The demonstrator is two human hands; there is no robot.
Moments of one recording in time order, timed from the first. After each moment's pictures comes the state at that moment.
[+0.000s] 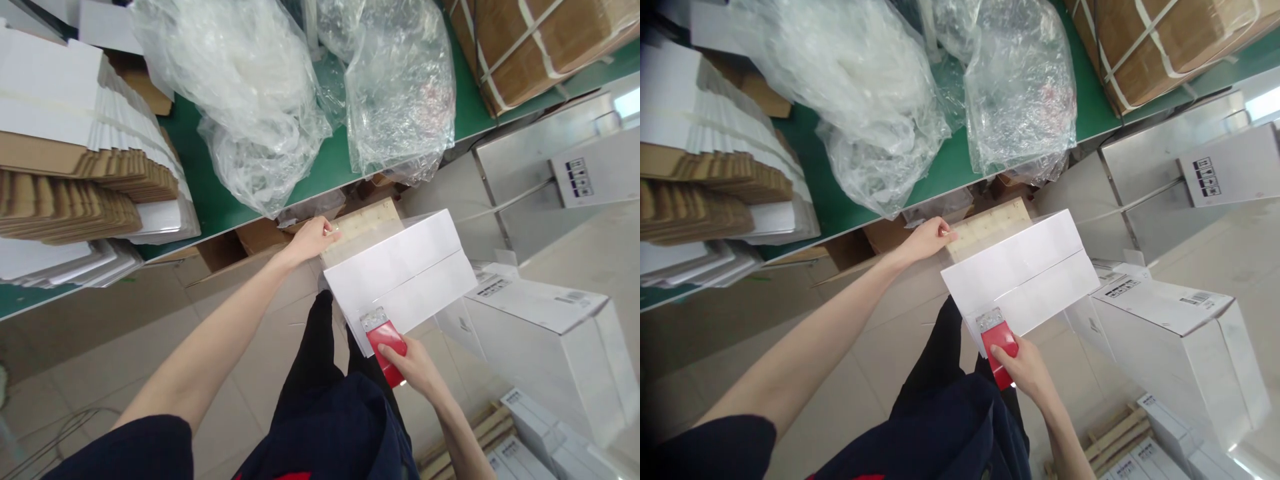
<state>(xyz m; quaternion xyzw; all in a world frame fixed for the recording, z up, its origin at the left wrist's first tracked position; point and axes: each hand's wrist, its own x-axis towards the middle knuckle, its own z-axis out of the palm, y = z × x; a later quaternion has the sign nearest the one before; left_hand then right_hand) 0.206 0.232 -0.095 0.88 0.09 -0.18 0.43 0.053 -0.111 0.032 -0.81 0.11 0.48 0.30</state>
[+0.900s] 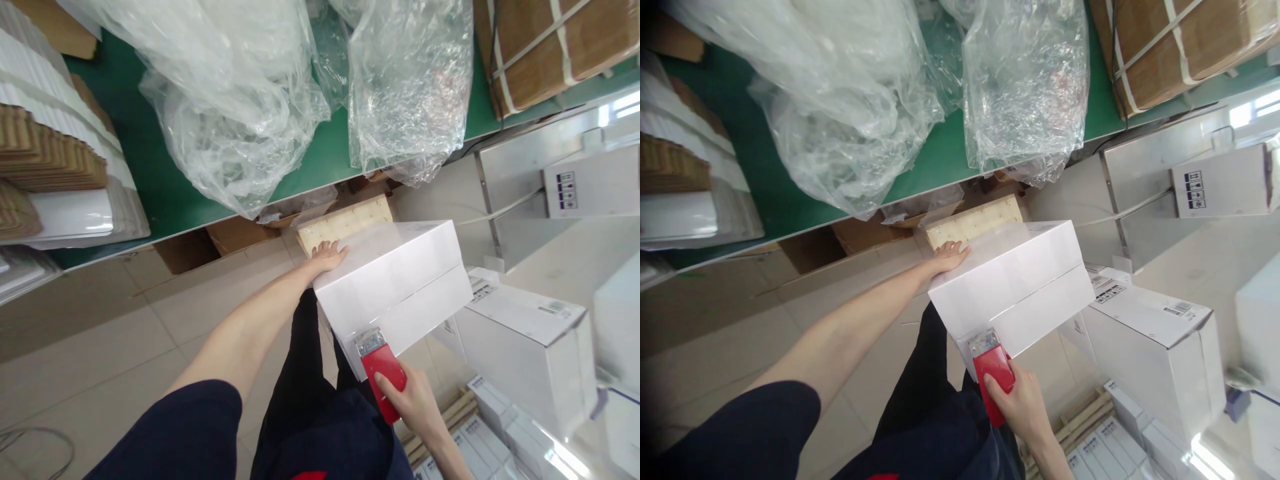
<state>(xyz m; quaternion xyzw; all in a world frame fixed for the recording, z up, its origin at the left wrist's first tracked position) 0.219 0.156 -0.215 0.82 0.14 -0.33 0.46 0.050 -0.088 0.024 -0.87 0.09 0.44 0.21</state>
